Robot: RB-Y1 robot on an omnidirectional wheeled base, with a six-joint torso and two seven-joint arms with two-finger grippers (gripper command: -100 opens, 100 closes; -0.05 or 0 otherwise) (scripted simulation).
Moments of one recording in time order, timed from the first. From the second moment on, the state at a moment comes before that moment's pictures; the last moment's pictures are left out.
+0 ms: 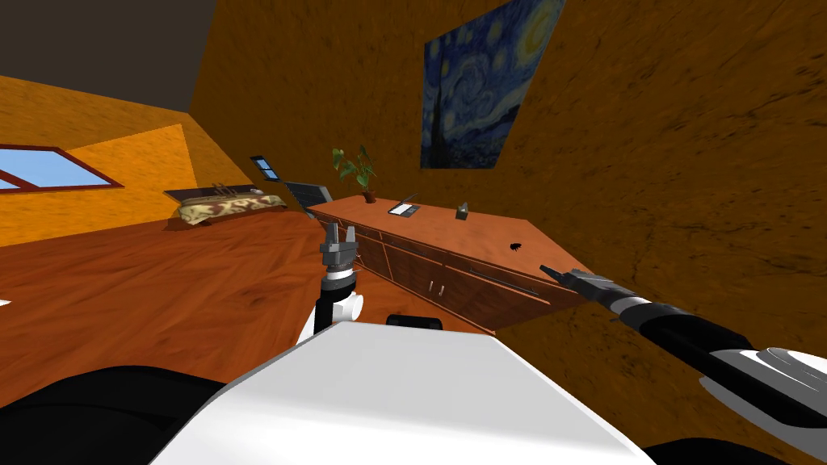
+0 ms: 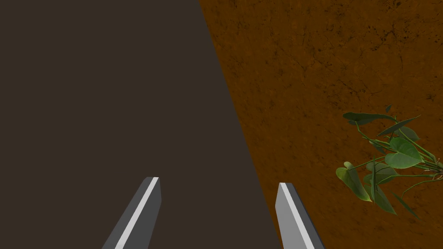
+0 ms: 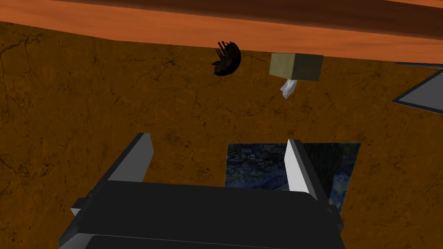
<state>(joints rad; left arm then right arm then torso) 0.46 0.01 -0.04 -2.27 -0.02 -0.62 0.07 0.96 -1.14 -0.57 -1.82 0.38 -0.19 -0.06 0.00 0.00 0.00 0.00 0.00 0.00</state>
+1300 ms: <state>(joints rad) 0.46 0.01 -0.04 -2.27 -0.02 -0.62 0.07 1.14 -1.53 -0.64 -1.64 0.37 -0.12 -0.06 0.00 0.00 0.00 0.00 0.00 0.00</state>
